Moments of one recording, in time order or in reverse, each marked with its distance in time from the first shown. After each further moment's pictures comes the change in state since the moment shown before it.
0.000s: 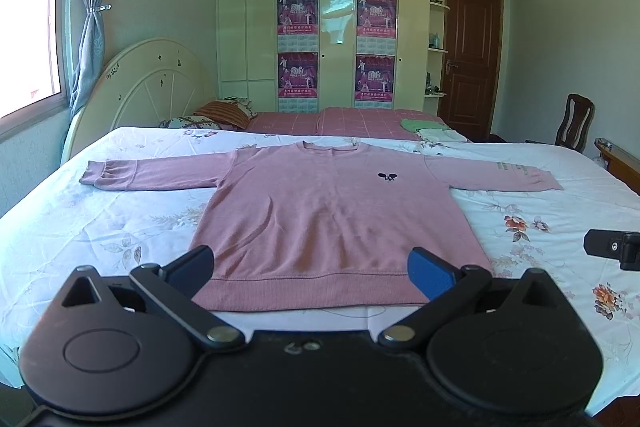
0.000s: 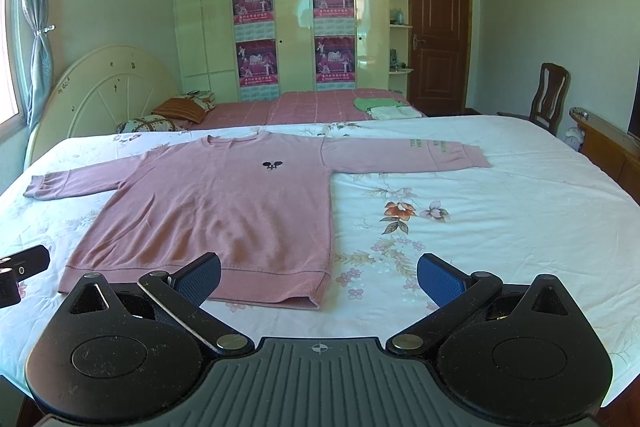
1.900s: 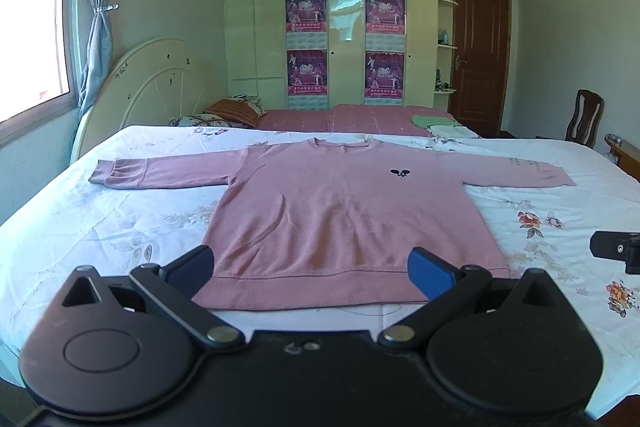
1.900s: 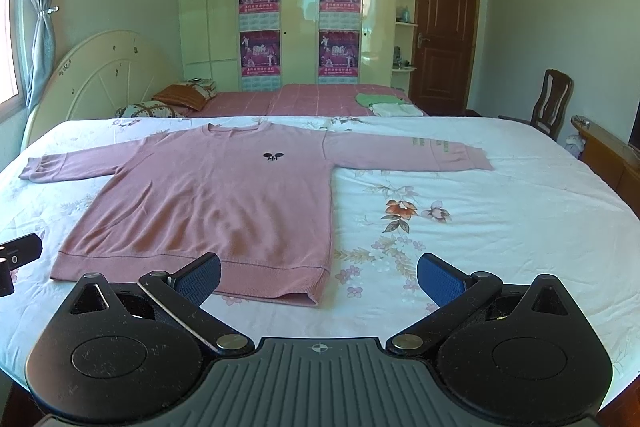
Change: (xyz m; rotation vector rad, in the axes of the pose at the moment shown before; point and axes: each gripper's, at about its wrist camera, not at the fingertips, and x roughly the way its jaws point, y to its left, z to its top) left arm 0.007 0.000 -0.002 0.003 0.012 0.053; right arm 0.010 0.005 0.000 -0.041 0.024 0.000
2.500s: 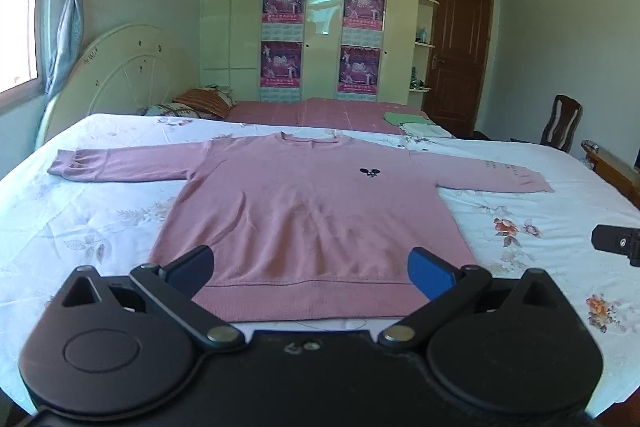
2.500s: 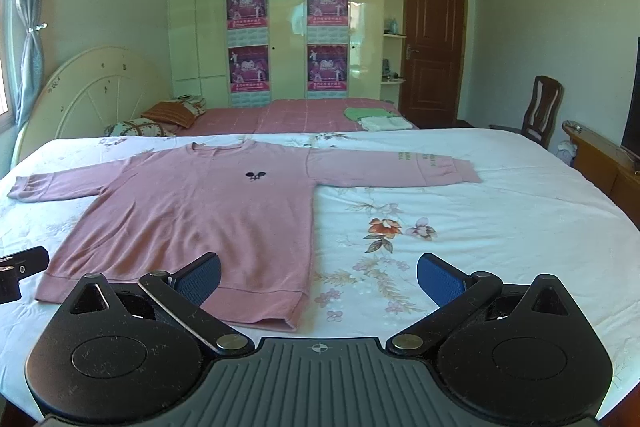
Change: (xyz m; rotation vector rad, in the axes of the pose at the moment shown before) left arm 0.038 -0.013 0.009 -0.036 0.021 -0.130; right arm 0.013 -0.025 0.010 0.021 -0.048 -0.033
